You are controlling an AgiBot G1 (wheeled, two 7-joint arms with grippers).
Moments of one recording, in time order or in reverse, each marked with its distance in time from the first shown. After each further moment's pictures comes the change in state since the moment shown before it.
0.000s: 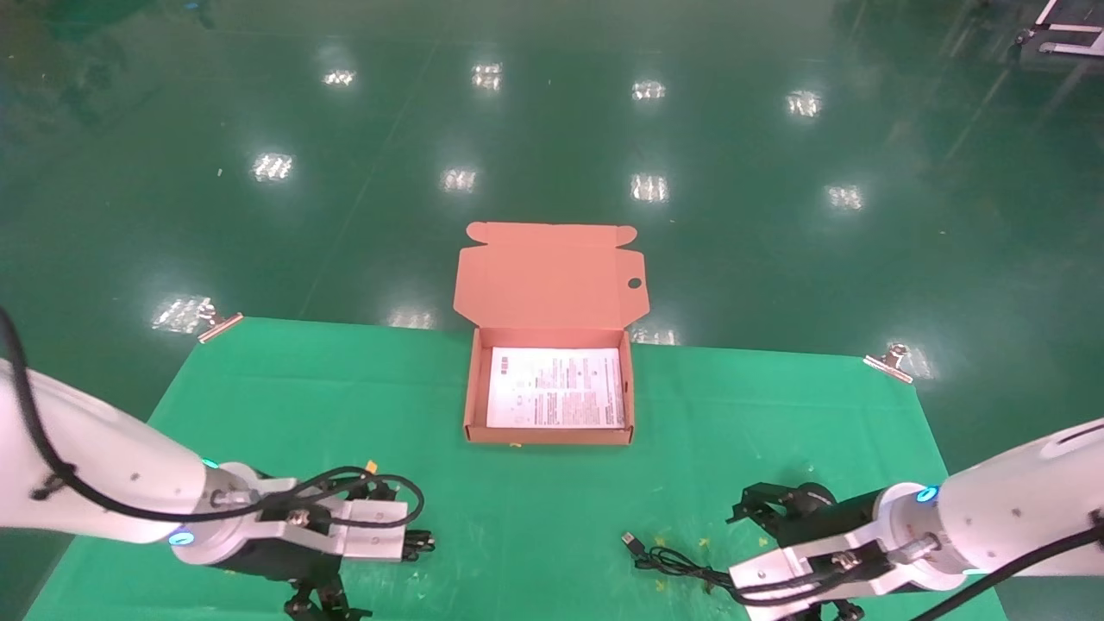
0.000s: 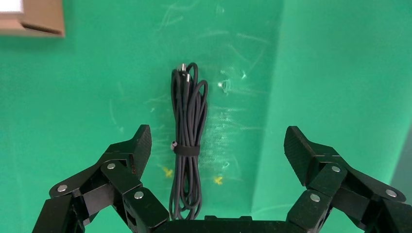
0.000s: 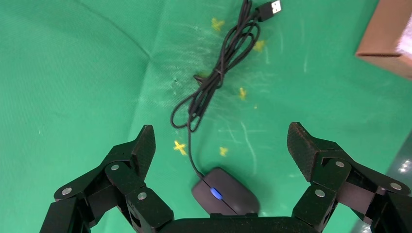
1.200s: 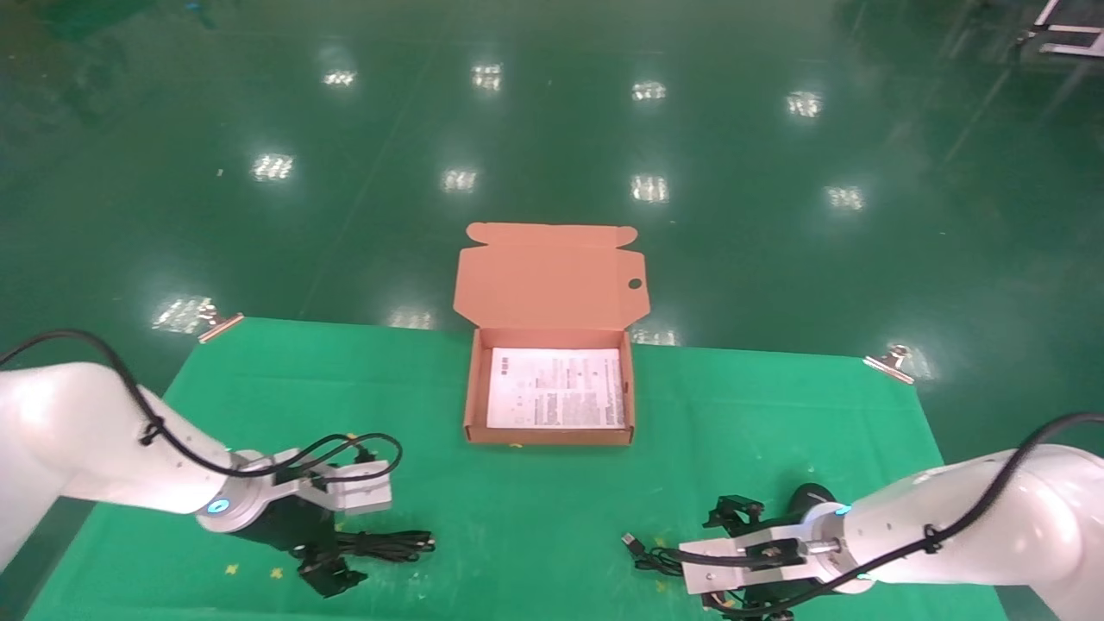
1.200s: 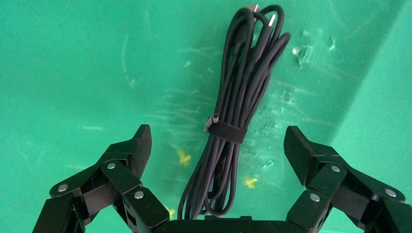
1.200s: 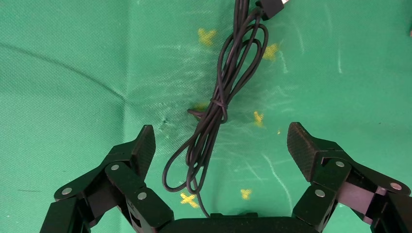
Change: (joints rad) left arm -0.056 0.181 -0.020 0.666 -0.009 -0.216 0.216; right arm -0.062 -0.176 -0.018 -0.302 -0.077 0.158 0.070
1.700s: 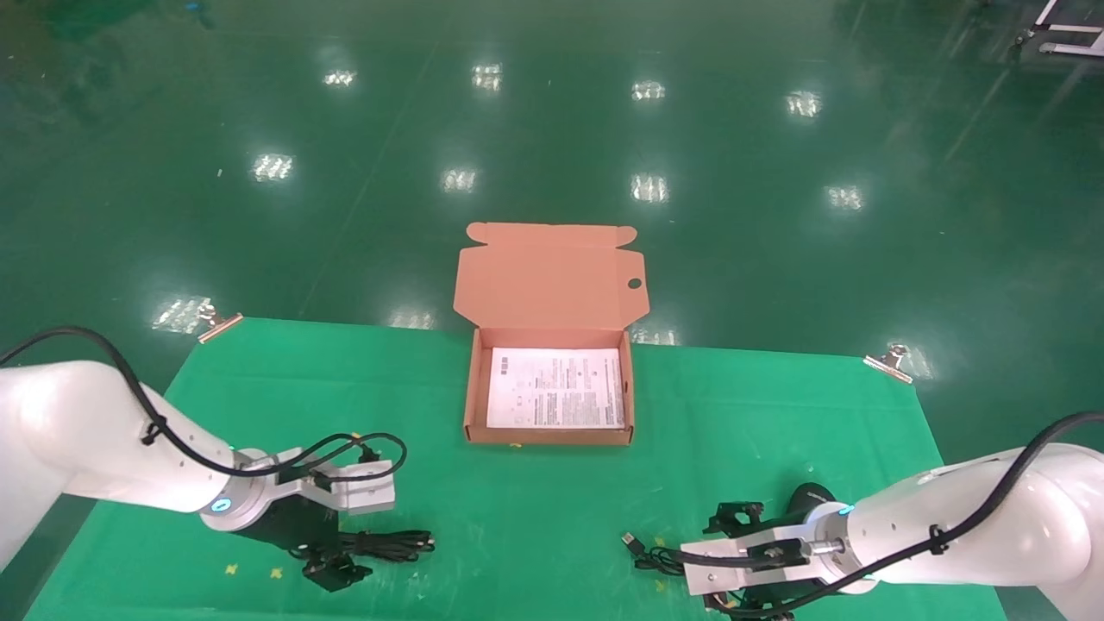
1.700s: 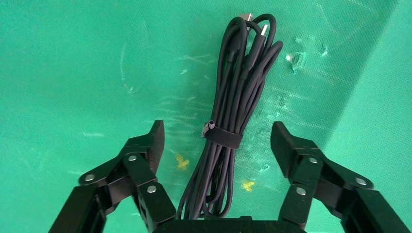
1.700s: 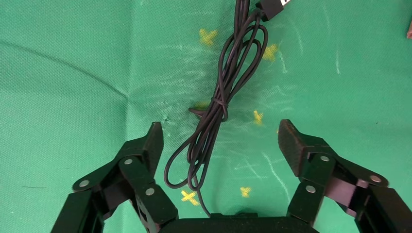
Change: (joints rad) left arm -0.002 0.002 0.001 0.008 0.001 -0.005 0.008; right arm 0.001 -0.004 0.000 -0.010 -0.001 0.005 -0.003
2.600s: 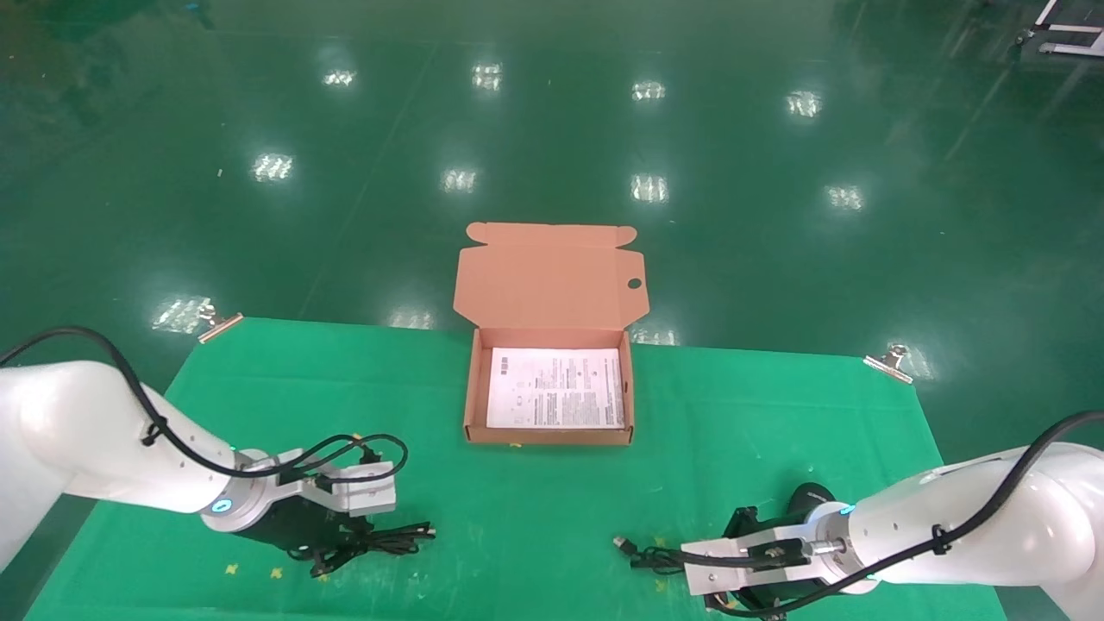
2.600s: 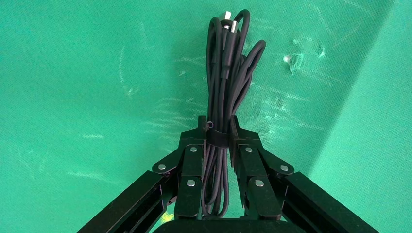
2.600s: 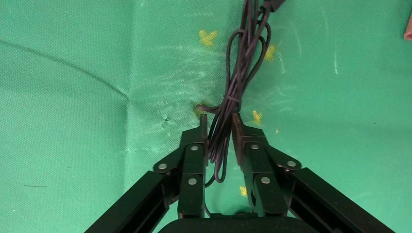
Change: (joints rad) left arm 0.002 -0.002 0.002 -0.014 0.002 0.006 -0.004; right arm 0.001 0.005 0.001 0.010 0.002 -0.005 0.002
